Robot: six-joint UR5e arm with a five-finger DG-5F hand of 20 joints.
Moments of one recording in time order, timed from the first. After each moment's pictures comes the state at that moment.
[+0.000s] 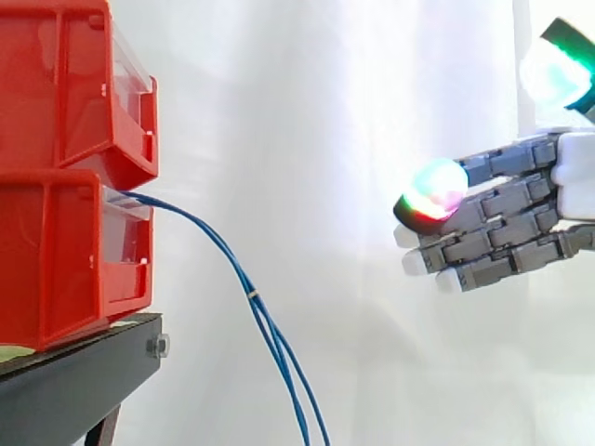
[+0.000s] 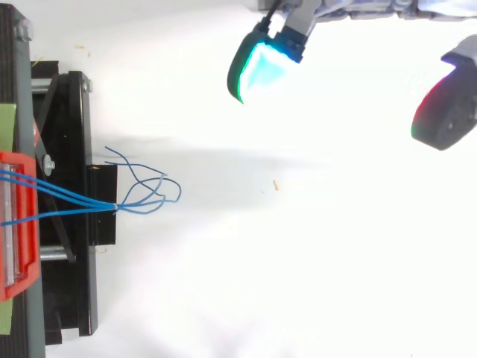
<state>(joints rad) -0.08 -2.00 -1.51 -2.75 -1.65 -0.23</state>
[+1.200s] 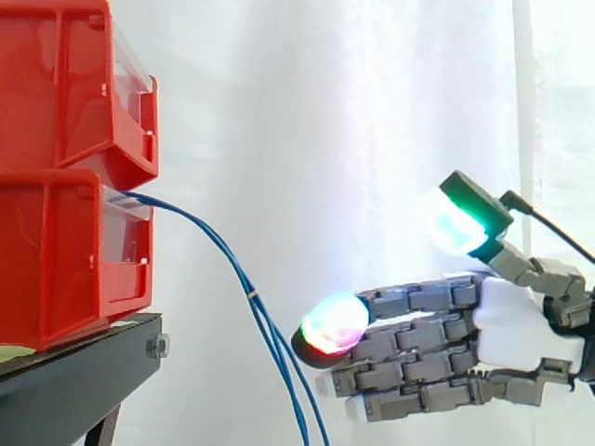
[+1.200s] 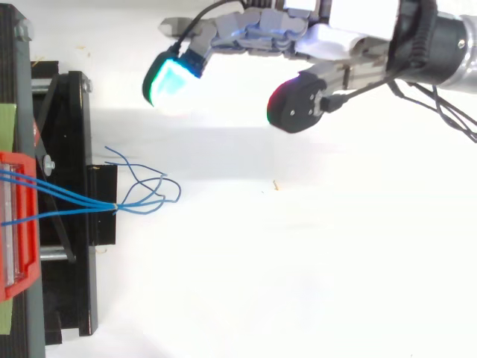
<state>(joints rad) -0.04 -2.28 -1.49 -2.36 -1.53 -0.14</state>
